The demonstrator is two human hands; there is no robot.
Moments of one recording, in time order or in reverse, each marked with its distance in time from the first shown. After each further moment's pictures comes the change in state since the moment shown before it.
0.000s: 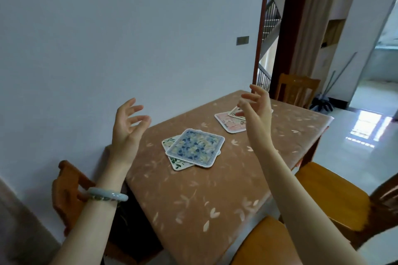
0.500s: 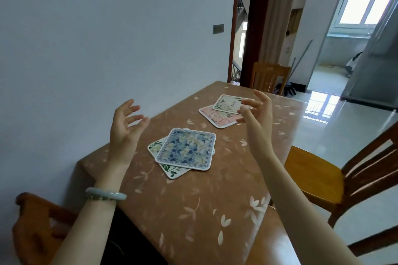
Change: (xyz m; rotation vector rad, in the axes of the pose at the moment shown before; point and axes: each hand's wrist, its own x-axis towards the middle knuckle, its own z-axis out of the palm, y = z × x) left_hand 0.098 -0.103 -0.013 -0.114 -0.167 -0.069; right_hand 0.012 0.060 0.067 -0.229 0.191 0.039
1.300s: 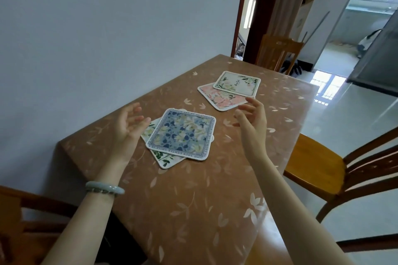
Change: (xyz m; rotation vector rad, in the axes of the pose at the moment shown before) left_hand 0.033 -0.123 0.040 0.016 -0.049 -0.223; right_hand 0.028 0.110 0.034 -0.052 -0.049 0.185
